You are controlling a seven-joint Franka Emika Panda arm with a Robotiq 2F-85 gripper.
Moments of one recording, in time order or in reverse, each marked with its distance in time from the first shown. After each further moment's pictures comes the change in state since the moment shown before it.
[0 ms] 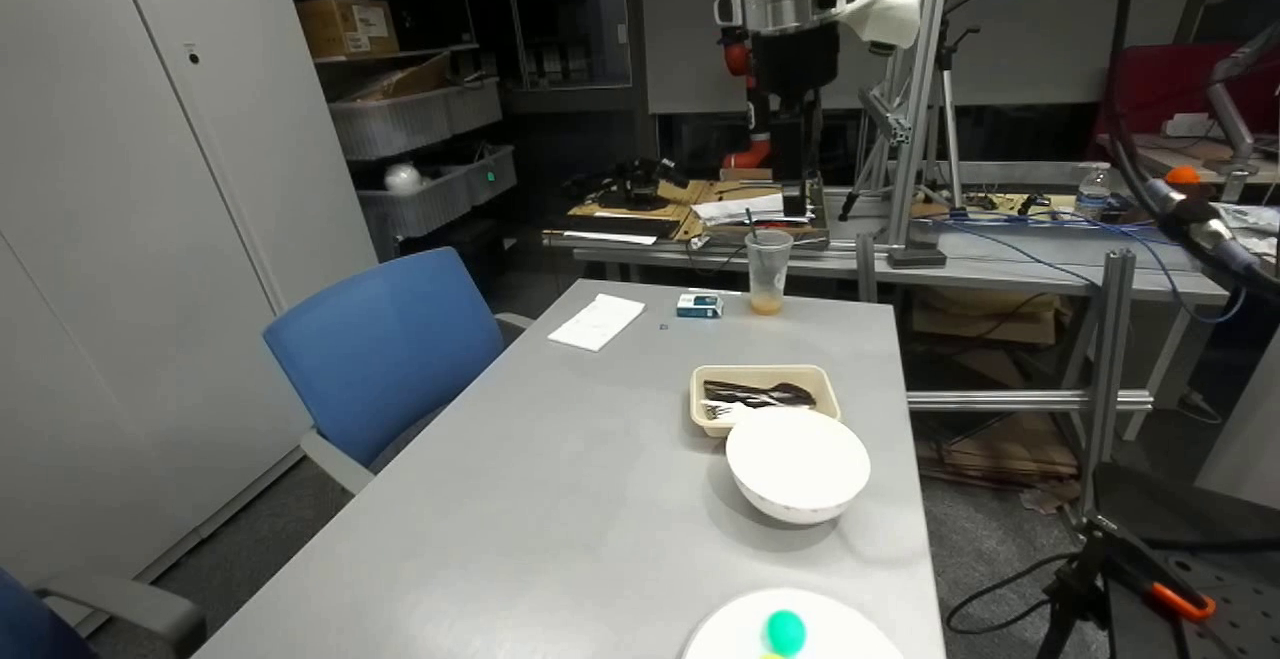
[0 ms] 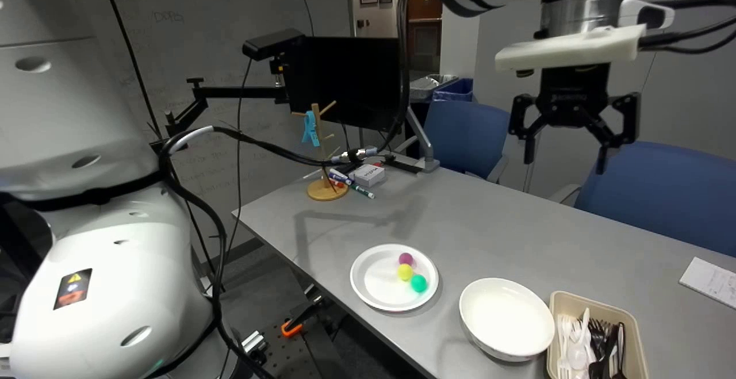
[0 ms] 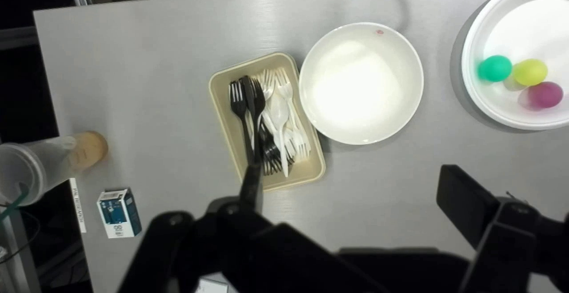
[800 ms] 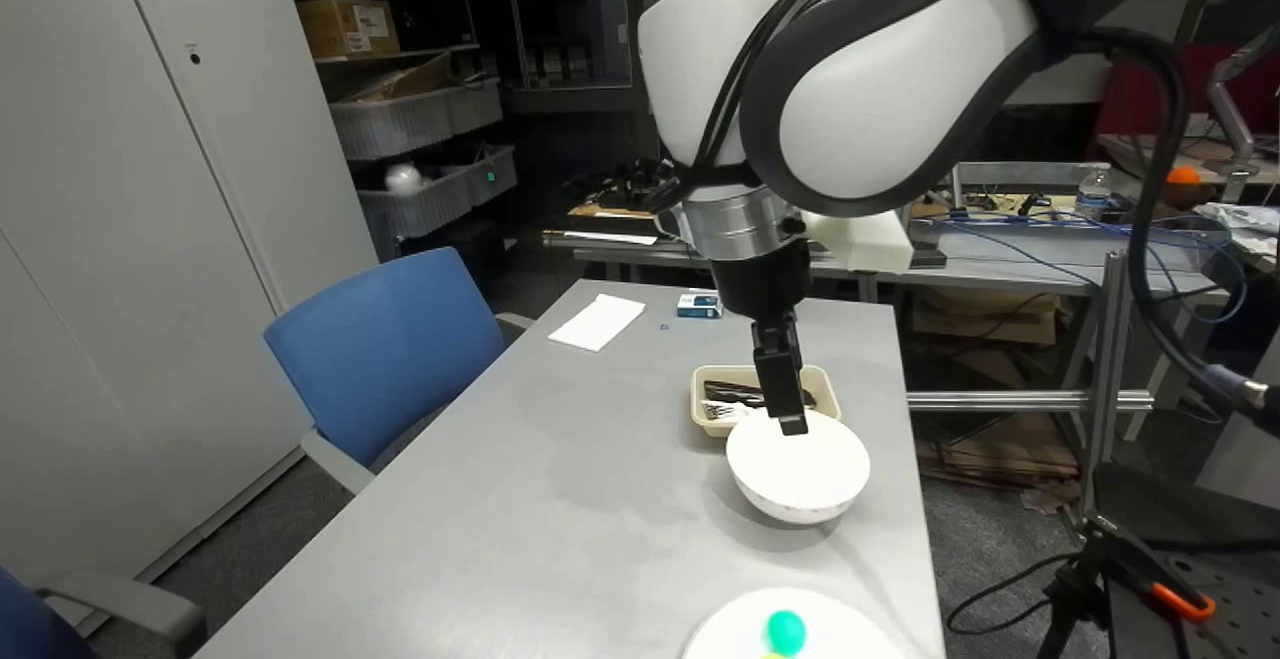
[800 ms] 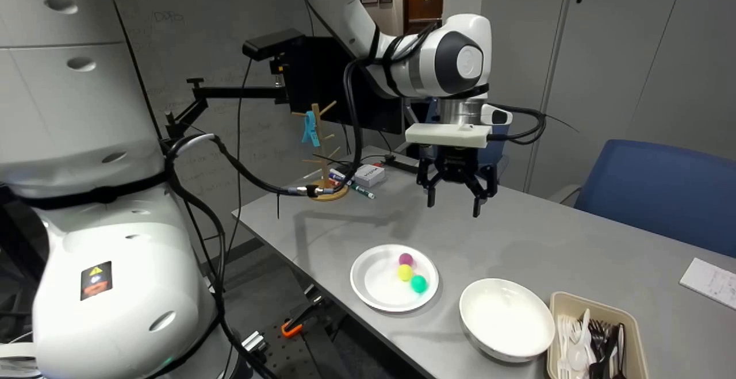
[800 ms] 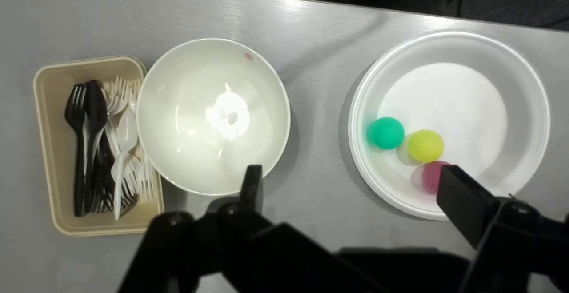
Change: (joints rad) arm 0.129 0.084 0.144 -0.241 -0.001 0.148 0.106
